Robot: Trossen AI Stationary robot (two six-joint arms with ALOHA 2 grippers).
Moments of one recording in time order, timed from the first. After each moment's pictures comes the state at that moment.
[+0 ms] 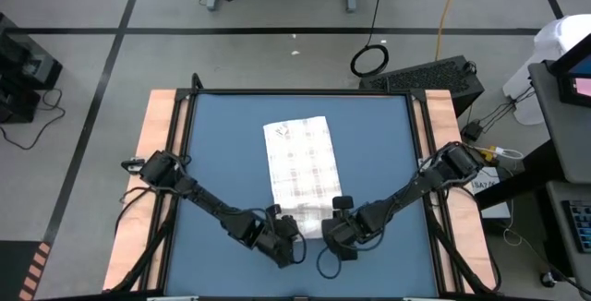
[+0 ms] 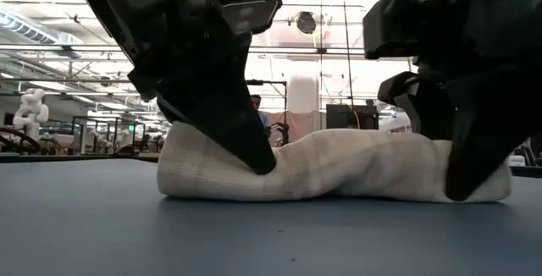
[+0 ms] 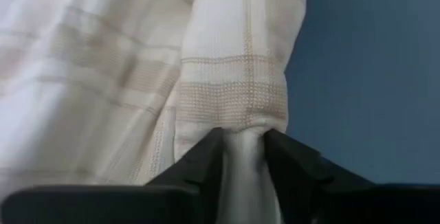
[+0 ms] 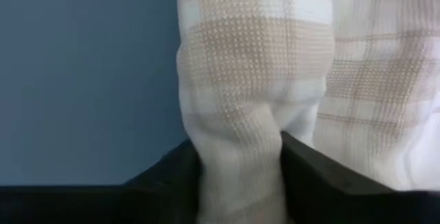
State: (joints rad) left arm -0.52 2.02 1.25 -0.22 -0.39 -0.72; right arm 0.53 1.89 1.14 -0.55 0.14 0.49
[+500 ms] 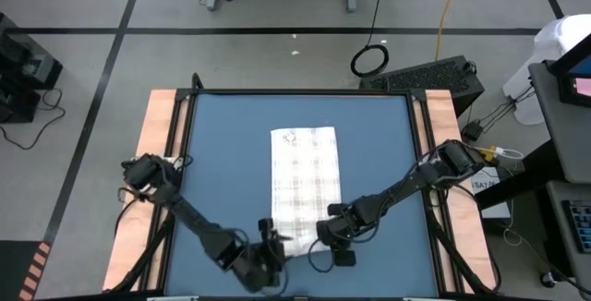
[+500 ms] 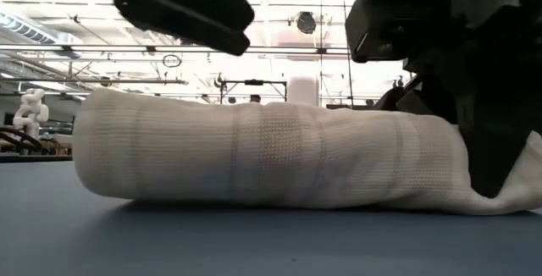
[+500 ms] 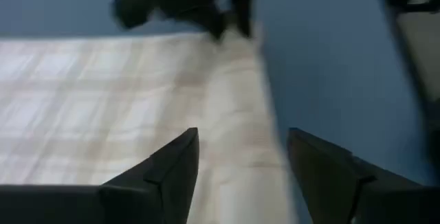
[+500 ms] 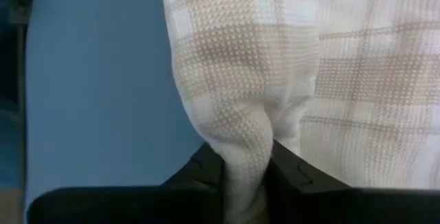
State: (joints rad) left arm -0.71 1.95 1.27 -0.18 -0.69 -0.52; right arm 0.47 1.90 1.14 -0.43 -0.16 0.49
